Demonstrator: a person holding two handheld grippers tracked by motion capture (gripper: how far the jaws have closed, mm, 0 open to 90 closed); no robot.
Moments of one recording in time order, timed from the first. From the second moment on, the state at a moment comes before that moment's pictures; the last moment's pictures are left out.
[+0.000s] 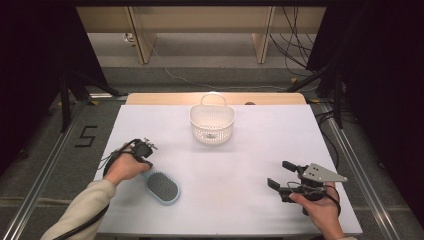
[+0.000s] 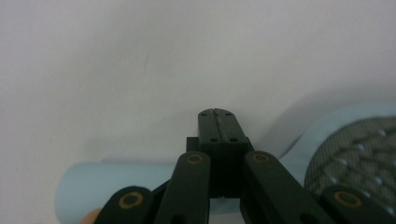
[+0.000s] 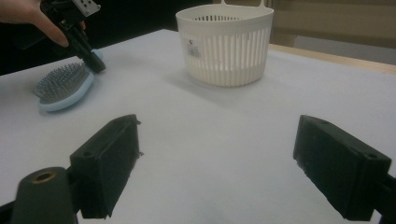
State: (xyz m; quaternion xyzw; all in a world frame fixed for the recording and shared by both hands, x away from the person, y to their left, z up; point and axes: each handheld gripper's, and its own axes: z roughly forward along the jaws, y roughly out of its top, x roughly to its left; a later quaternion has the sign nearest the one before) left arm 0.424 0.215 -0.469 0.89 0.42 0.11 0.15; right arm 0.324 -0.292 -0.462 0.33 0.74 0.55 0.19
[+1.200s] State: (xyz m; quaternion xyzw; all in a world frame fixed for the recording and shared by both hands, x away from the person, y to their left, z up) left arm 0.332 0.264 -0.471 0.87 0.45 0.11 0.16; right arm 0.323 -0.291 -0.462 0.33 0.74 0.55 0.19
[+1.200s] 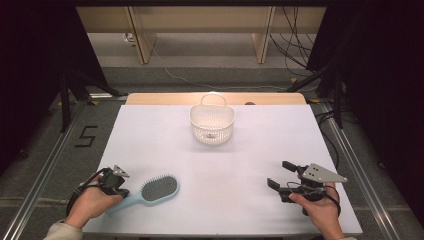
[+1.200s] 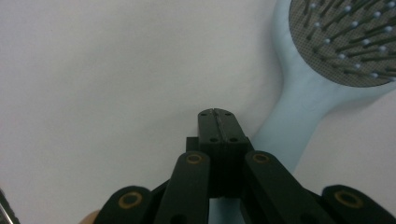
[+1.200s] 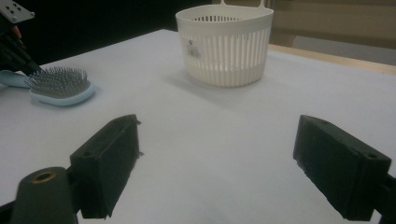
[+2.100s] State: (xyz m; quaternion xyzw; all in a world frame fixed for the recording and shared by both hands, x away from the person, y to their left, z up) left arm 0.343 0.264 -0.465 0.79 0.42 0.20 0.39; right arm 0.322 -0.290 -0.461 0.33 0.74 0.55 0.20
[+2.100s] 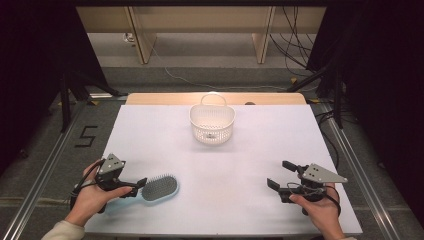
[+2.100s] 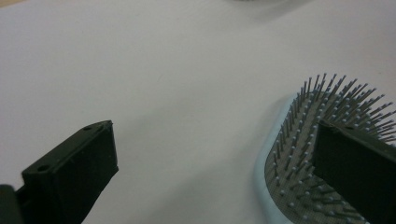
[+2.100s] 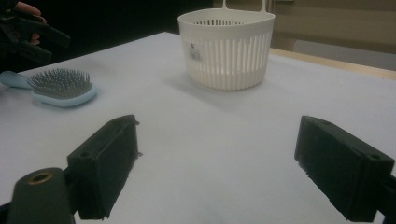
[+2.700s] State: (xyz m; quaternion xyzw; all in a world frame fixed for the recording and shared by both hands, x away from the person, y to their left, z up) left arm 0.339 0.270 -0.456 0.82 0.37 0.19 0.38; right arm 0.323 -0.290 -0.461 0.33 0.74 0.55 0.20
